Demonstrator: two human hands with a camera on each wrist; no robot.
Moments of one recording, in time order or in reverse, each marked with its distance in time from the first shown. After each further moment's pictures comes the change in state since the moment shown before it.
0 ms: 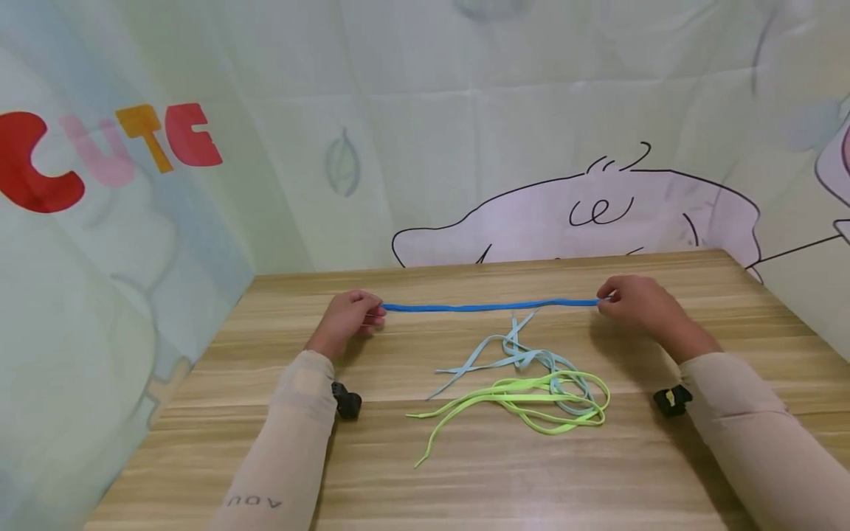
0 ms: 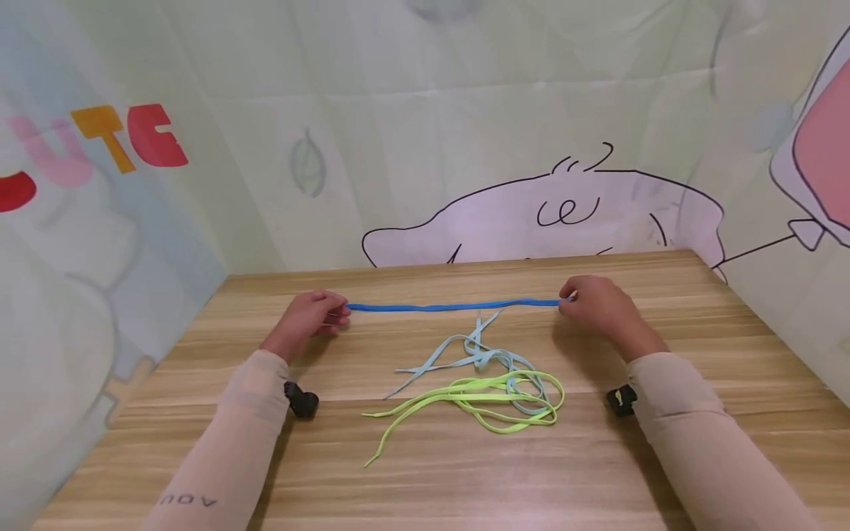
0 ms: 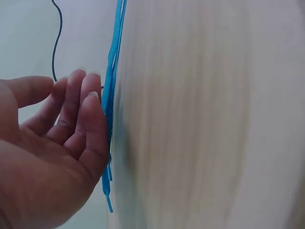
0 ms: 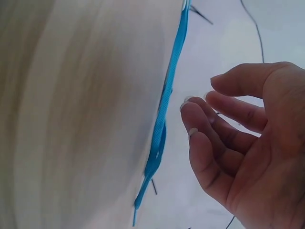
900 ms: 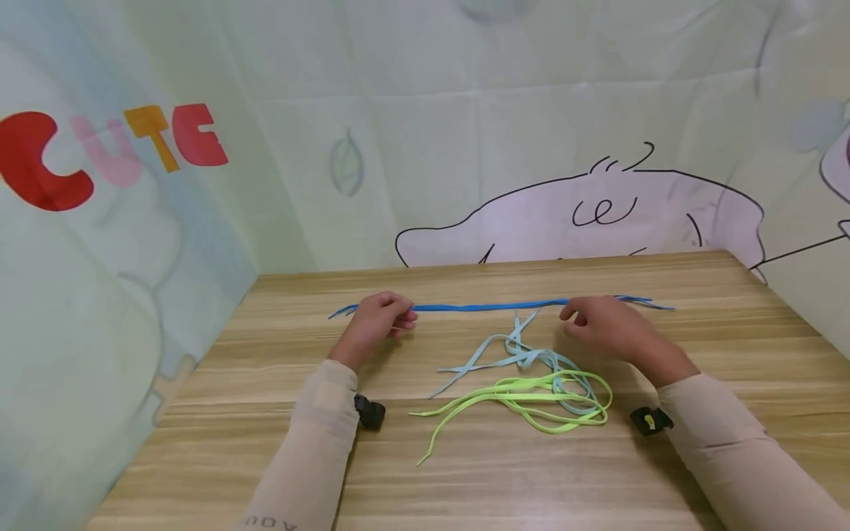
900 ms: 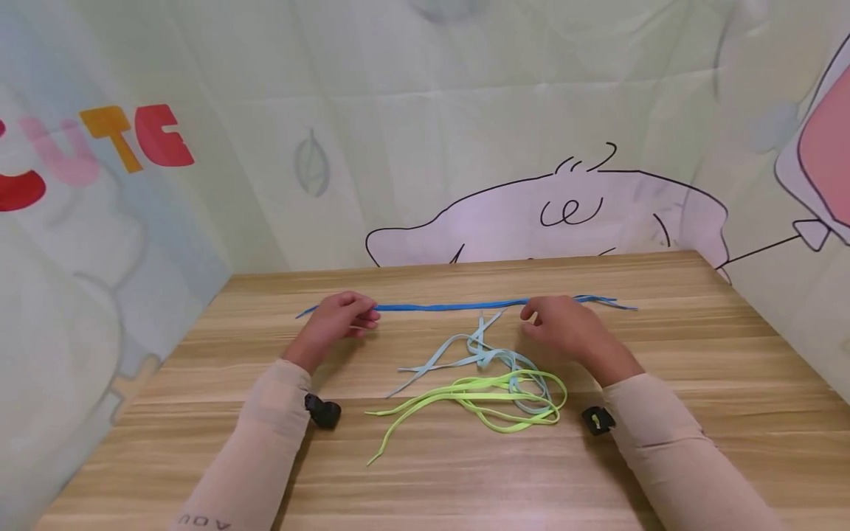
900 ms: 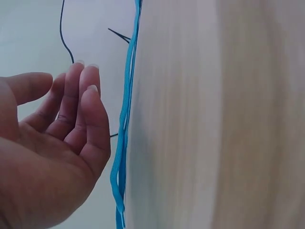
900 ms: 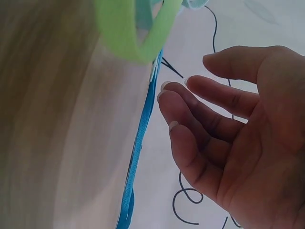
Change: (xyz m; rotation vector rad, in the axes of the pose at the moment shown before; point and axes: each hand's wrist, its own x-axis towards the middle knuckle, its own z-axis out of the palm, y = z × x) left_hand -0.019 0.012 0.038 -0.013 -0.082 0.096; right_hand -0.017 -0.056 0.026 -0.012 -0.098 -0.138
